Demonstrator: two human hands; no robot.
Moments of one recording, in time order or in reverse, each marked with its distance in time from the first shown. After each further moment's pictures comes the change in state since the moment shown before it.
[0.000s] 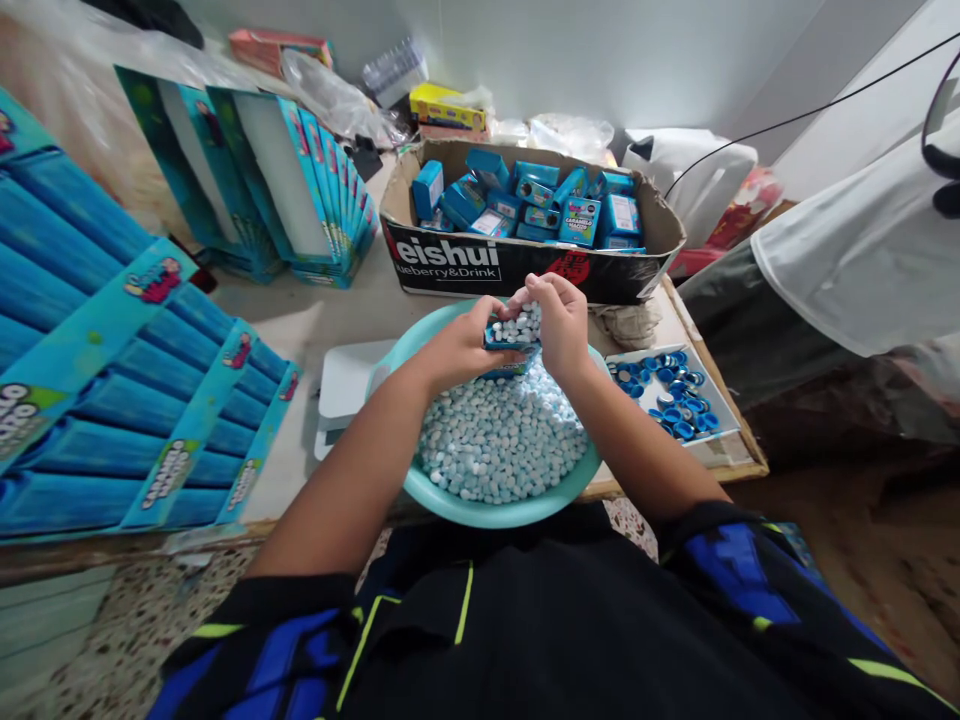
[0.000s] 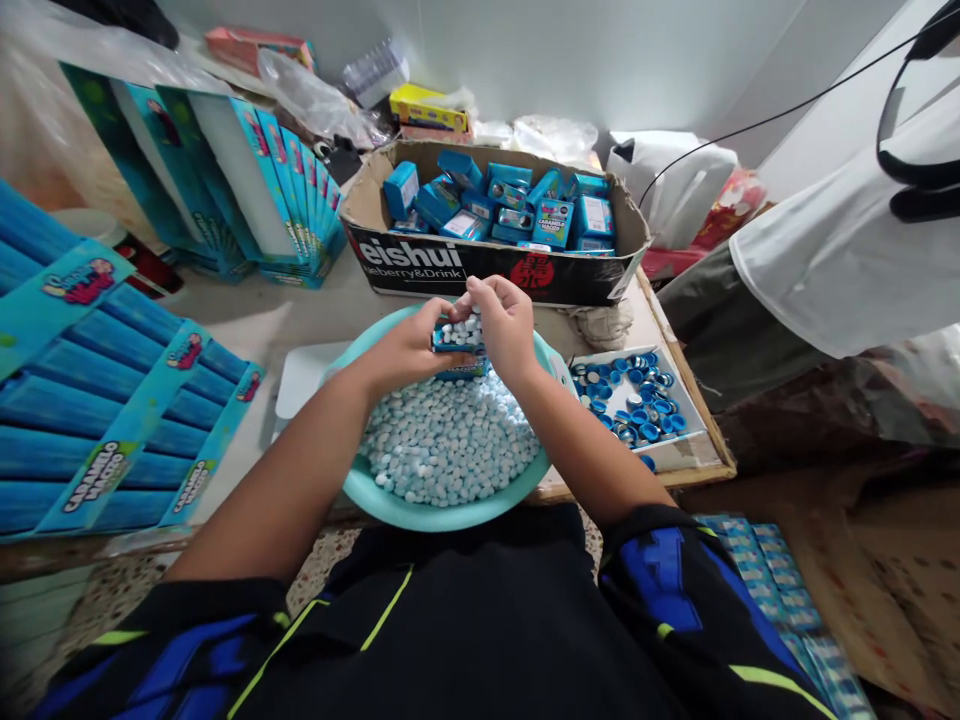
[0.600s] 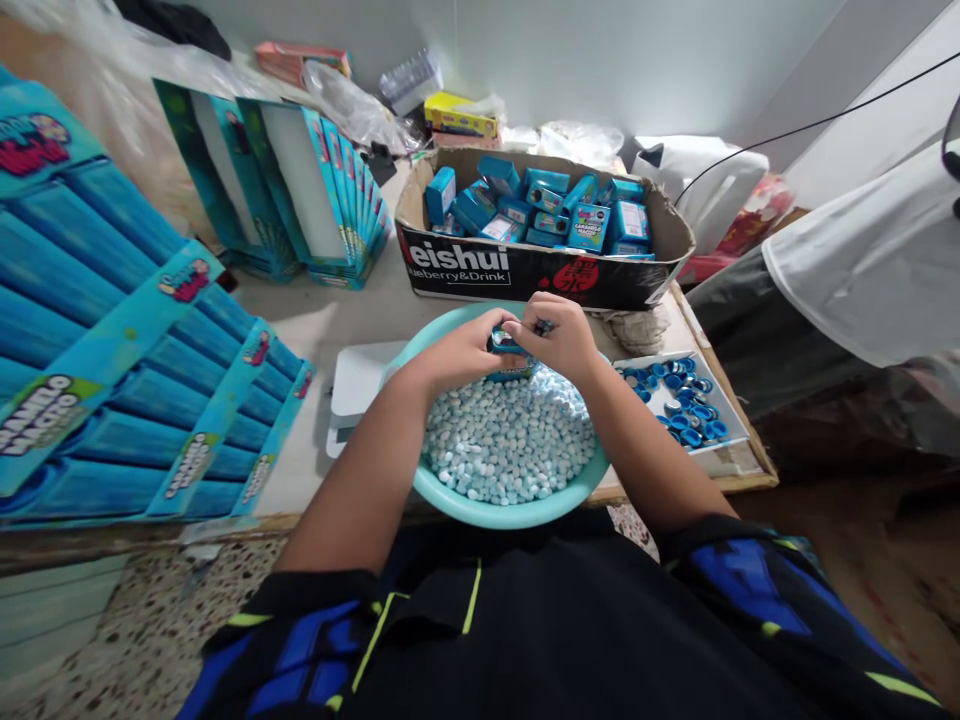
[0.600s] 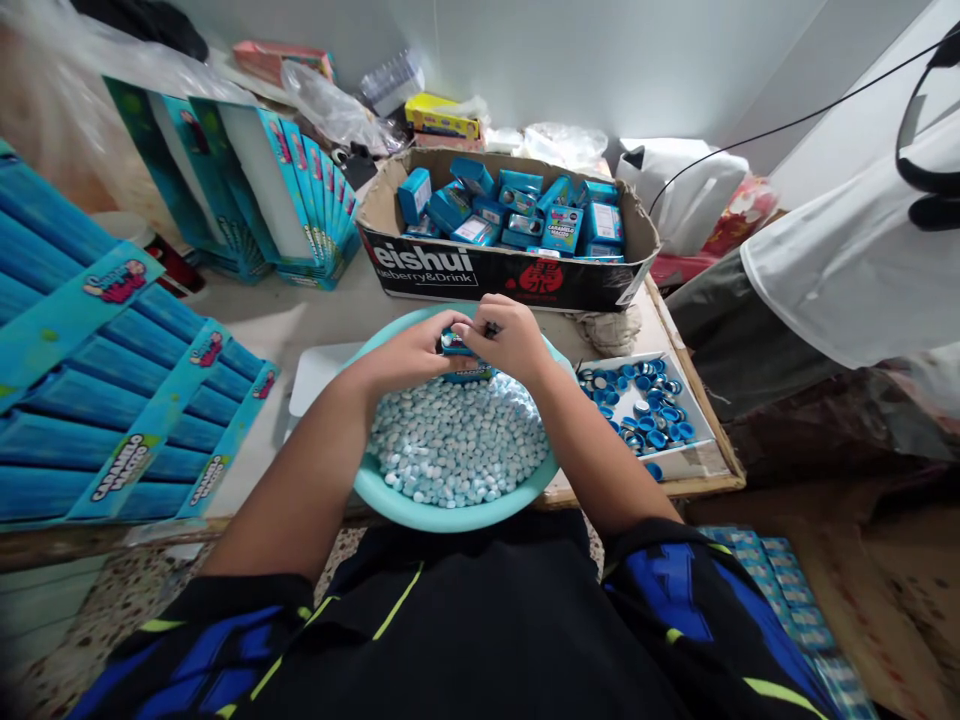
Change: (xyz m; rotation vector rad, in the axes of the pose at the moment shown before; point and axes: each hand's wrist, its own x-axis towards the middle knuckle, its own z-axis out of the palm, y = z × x) left_hand -0.003 -0.002 -0.008 -0.085 -0.109 -0.072; right_hand 0.005 0.011 -0.024 -0.532 -0.334 -0.328
